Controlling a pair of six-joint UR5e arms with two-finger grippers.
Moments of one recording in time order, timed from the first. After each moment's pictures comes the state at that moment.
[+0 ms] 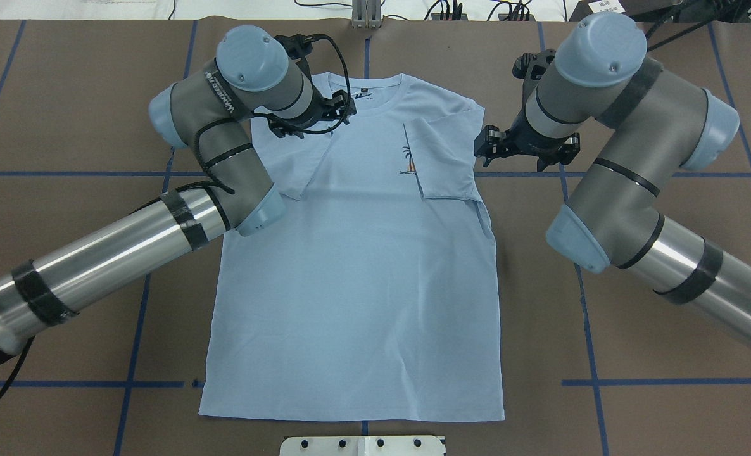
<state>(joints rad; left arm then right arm) -0.73 -2.45 -1.14 -2.13 -1.89 -1.35 0.79 -1.06 1.74 -1.56 2.01 1.09</state>
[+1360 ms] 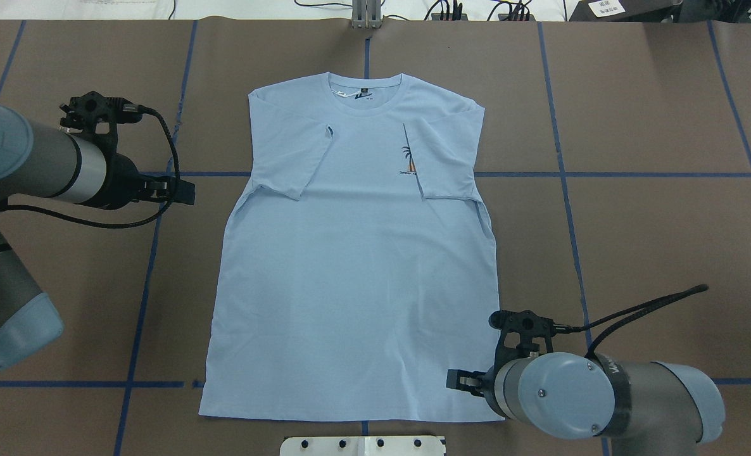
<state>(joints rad) -0.75 -1.79 -2.00 -1.83 -1.90 -1.02 0.12 -1.40 2.09 -1.50 1.62 1.68</state>
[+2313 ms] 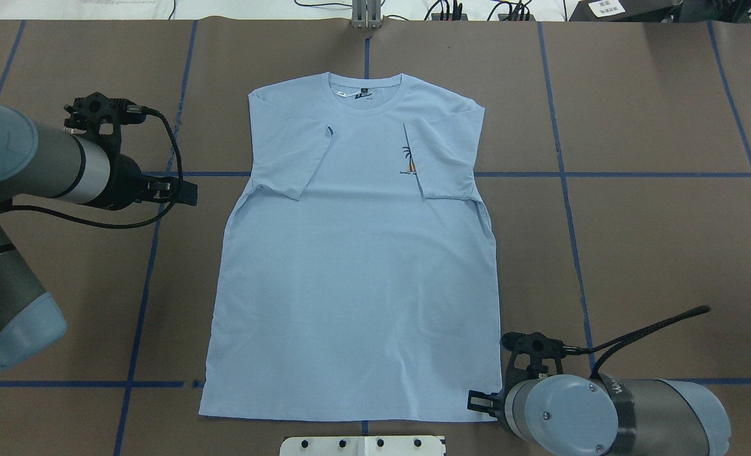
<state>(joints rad) -0.74 -1.80 -1.99 -1.84 -1.90 -1.02 0.08 -1.43 2.09 -1.50 1.62 1.71</state>
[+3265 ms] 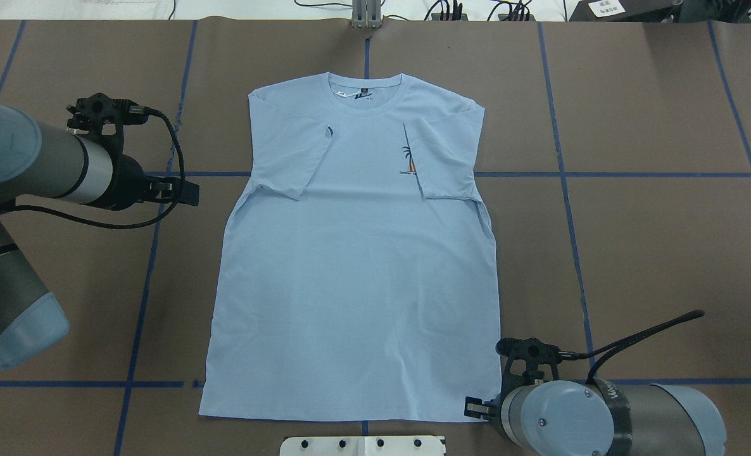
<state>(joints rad) -0.74 -1.80 -1.99 -1.84 -1.90 -1.02 0.07 -1.42 2.08 -1.50 1.62 1.71</state>
